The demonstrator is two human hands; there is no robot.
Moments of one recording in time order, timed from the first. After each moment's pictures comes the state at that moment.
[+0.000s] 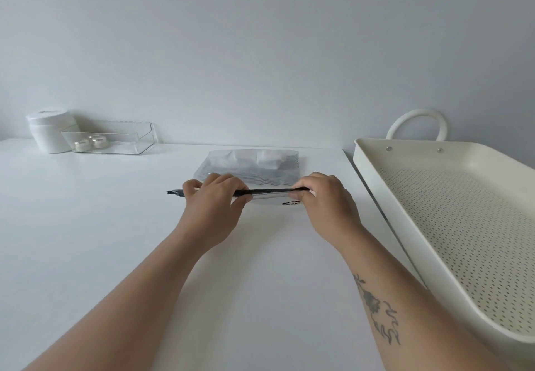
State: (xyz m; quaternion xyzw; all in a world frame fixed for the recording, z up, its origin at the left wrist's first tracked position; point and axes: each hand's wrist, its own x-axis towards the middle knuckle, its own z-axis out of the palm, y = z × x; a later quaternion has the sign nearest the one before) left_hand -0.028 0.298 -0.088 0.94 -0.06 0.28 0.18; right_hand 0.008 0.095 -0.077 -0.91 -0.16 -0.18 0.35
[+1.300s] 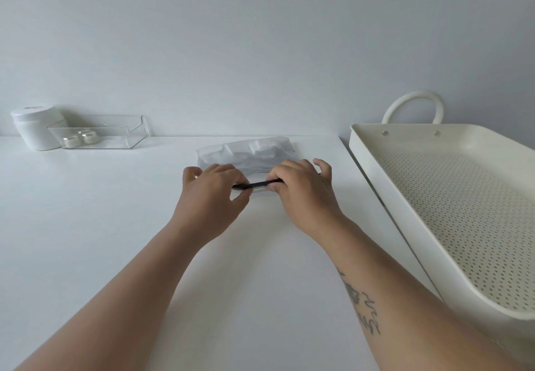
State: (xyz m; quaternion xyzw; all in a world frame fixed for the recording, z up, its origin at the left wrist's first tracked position) left_hand -0.037 0.291 -0.079 0.94 -0.08 0.30 0.15; right_hand 0.008 0.117 -0.085 -0.91 -0.24 -0.24 0.23
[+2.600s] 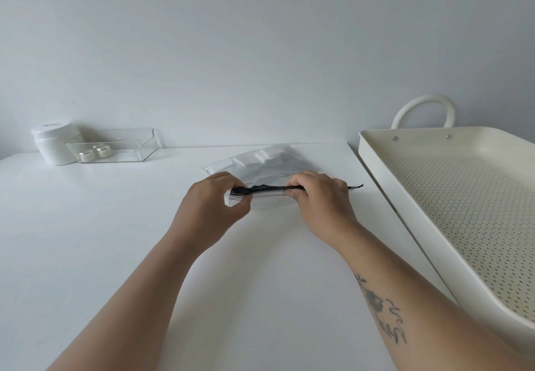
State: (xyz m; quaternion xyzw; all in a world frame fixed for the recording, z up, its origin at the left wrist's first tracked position) left_hand -0.040 0.310 -0.073 0.92 -0.08 0.26 0.28; right_hand 0.015 0.109 -0.090 -0.90 -0.21 -0.21 0.31
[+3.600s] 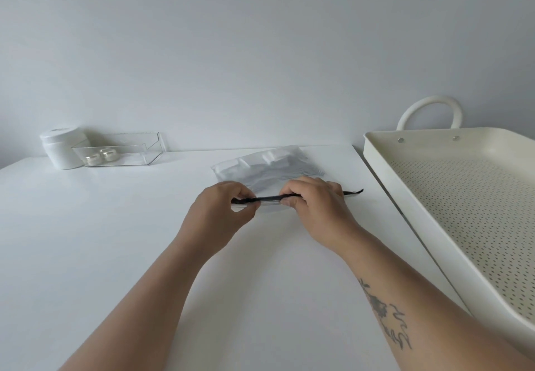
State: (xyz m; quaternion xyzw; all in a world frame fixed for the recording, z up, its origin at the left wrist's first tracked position) left_hand -0.038 0.308 -0.078 0.92 -0.05 0.22 0.32; right_hand 0.014 0.114 -0.090 -0.89 -0.26 -0.17 0.33
